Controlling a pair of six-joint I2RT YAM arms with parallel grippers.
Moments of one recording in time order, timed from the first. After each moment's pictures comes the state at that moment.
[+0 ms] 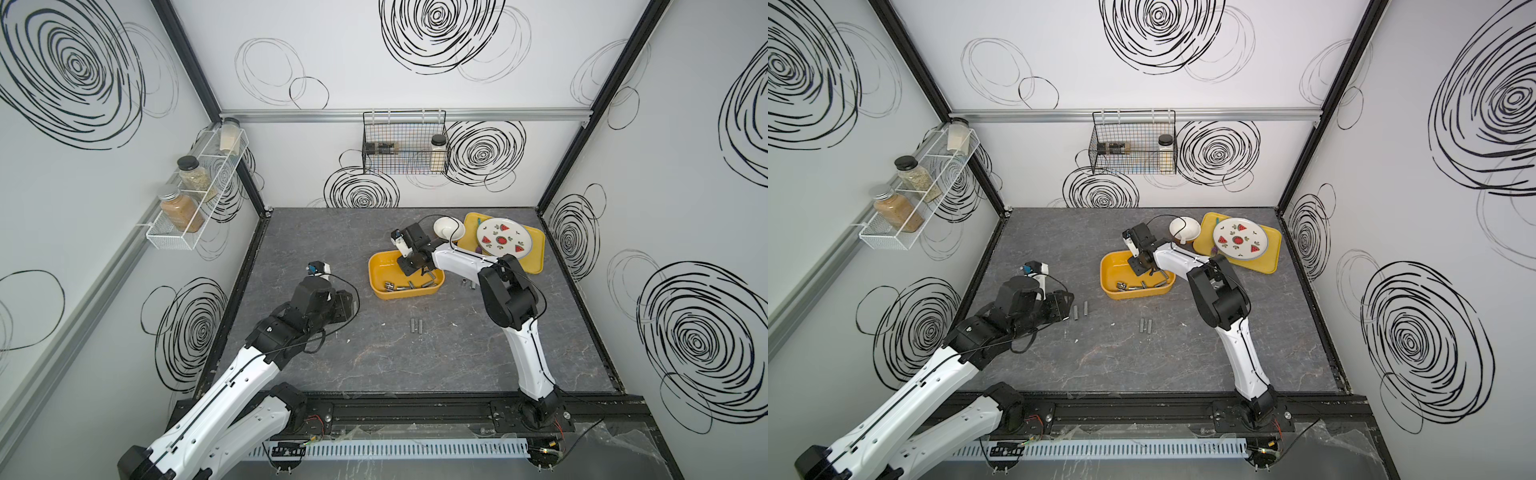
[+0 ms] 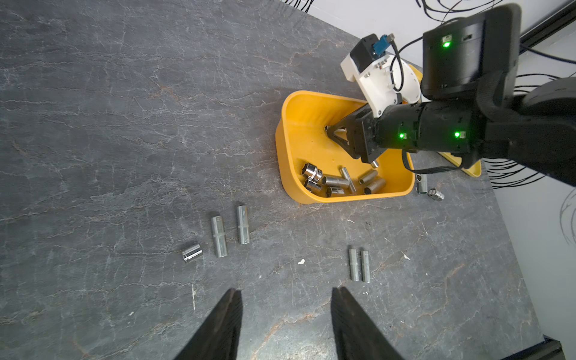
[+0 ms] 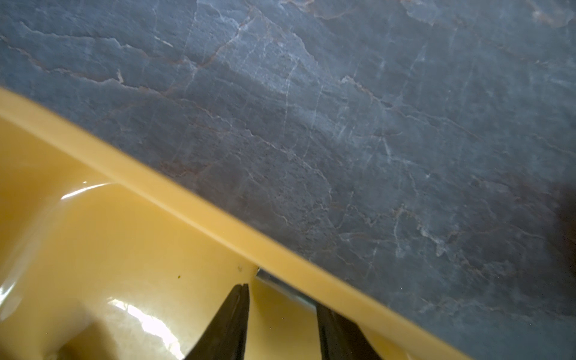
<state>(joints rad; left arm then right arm) -0.48 0.82 0.77 -0.66 -0.08 -0.62 0.62 2.27 1.72 -0.46 0.08 -0.04</state>
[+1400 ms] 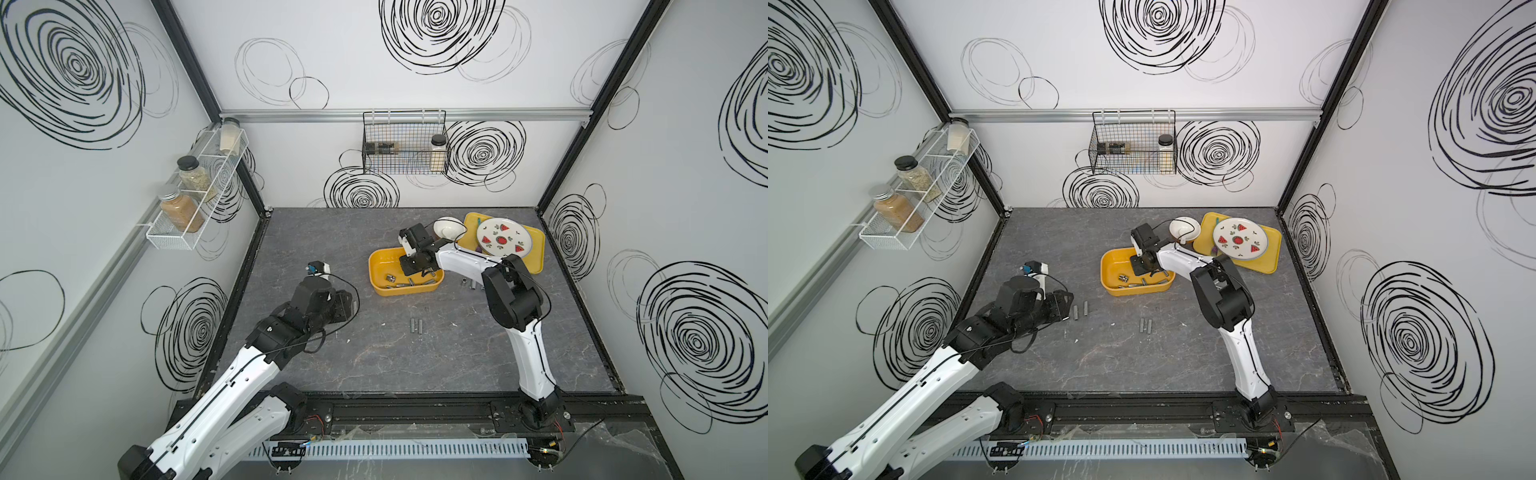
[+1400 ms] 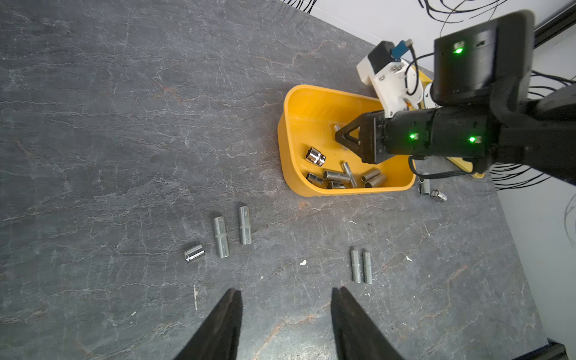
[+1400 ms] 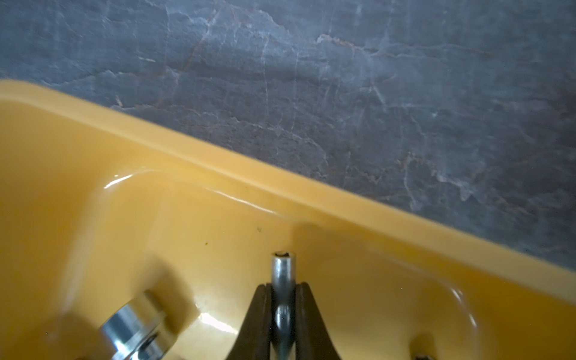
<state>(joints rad) -0.48 0.82 0.77 -0.66 -0.09 -0.62 0.61 2.20 1.66 -0.47 -0.01 0.22</state>
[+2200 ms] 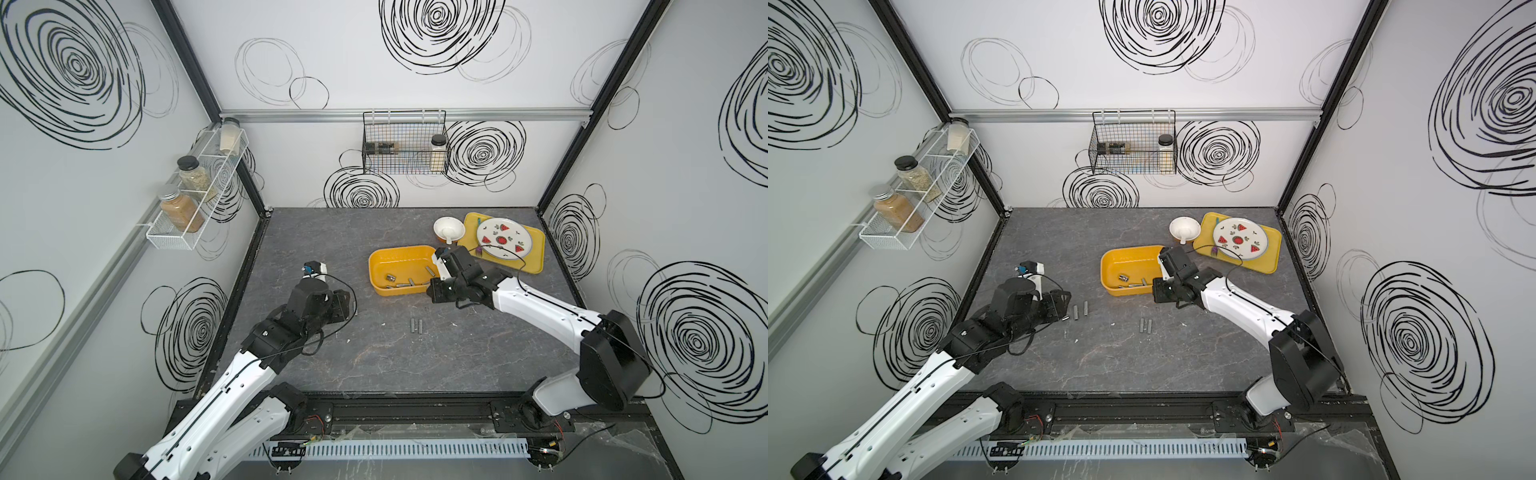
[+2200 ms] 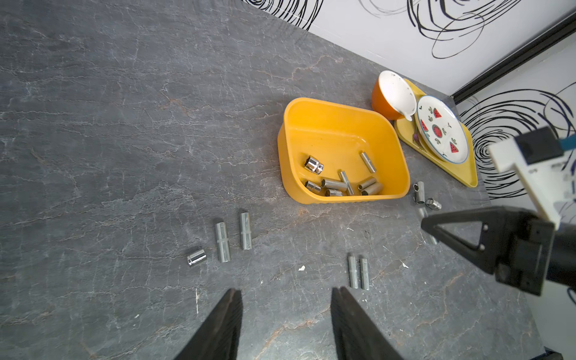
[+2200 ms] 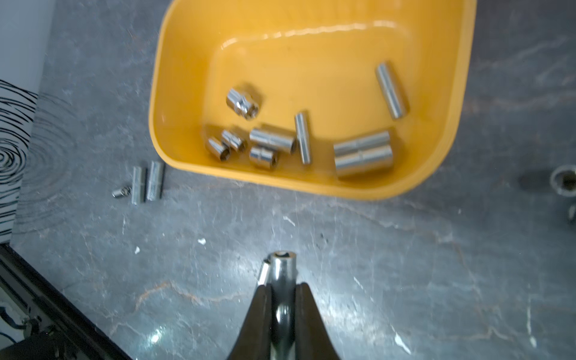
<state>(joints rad) -0.49 0.78 0.77 -0.66 -0.12 -0.63 0.66 1.46 0.98 -0.49 -0.12 0.52</state>
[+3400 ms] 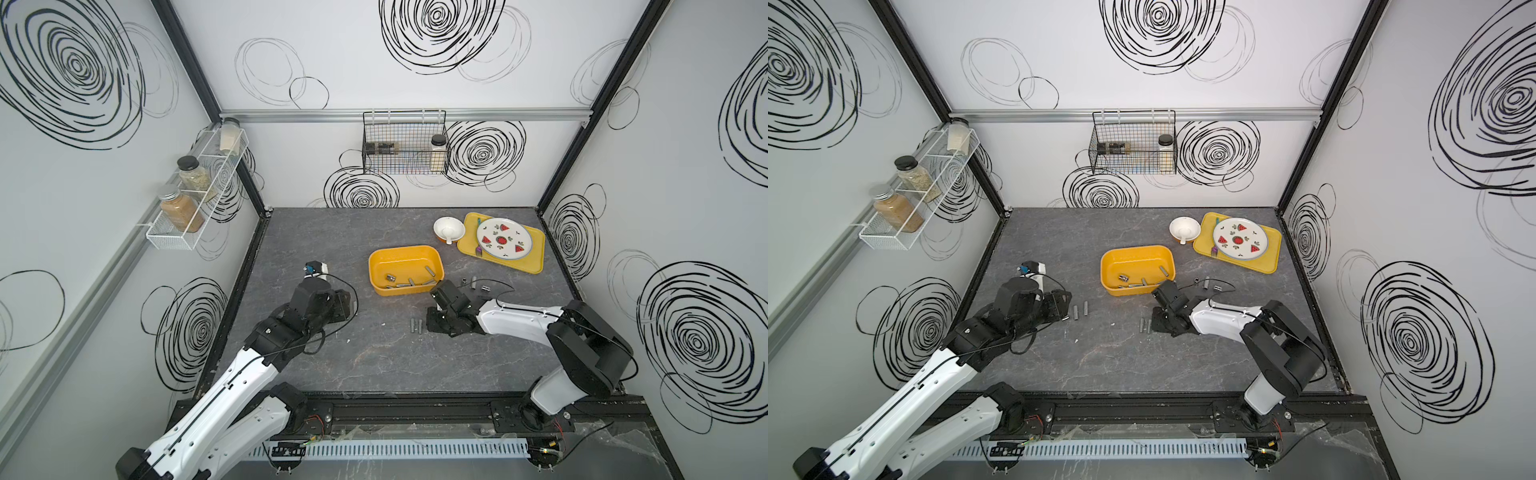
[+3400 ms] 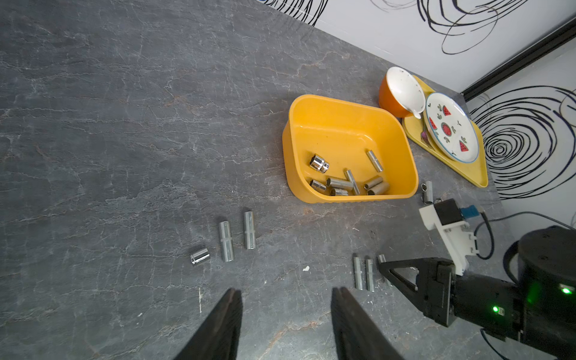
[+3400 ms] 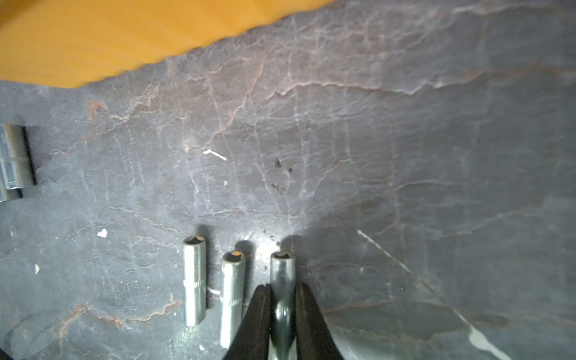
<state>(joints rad) -0.50 0.81 0.77 -0.66 -0.13 -0.63 0.77 1.59 0.76 -0.26 -0.04 0.79</state>
